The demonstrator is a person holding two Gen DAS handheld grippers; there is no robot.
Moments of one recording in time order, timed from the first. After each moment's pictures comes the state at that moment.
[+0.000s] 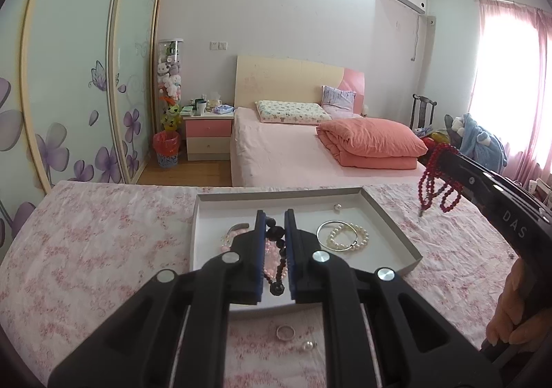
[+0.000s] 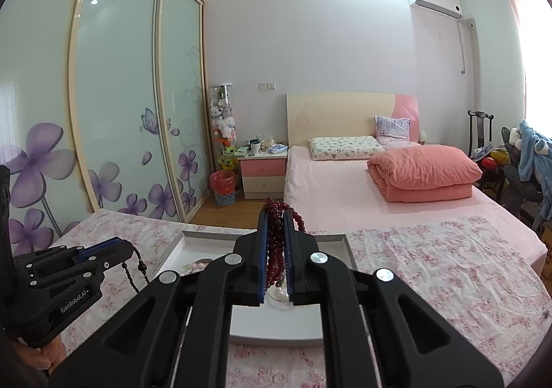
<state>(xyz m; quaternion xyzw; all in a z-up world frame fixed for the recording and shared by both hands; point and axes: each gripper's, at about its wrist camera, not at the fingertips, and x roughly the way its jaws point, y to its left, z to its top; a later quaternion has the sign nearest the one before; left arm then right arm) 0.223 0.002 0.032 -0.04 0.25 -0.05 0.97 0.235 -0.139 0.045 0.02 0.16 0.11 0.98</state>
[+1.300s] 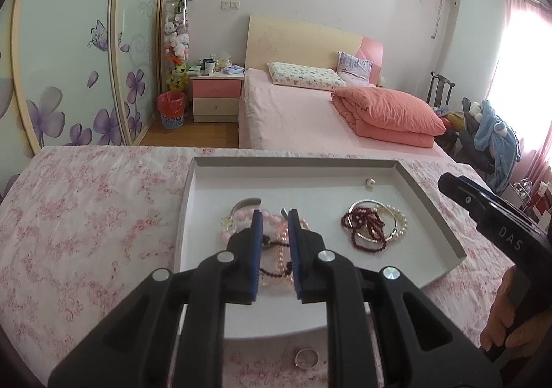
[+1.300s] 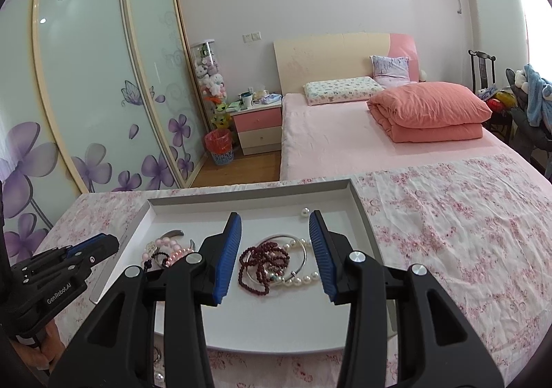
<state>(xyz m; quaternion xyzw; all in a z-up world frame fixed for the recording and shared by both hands) 0.290 0.014 -0.026 -0.06 0.32 -0.03 0.94 0.312 -0.152 -0.020 0.07 0.27 0.10 0.95</state>
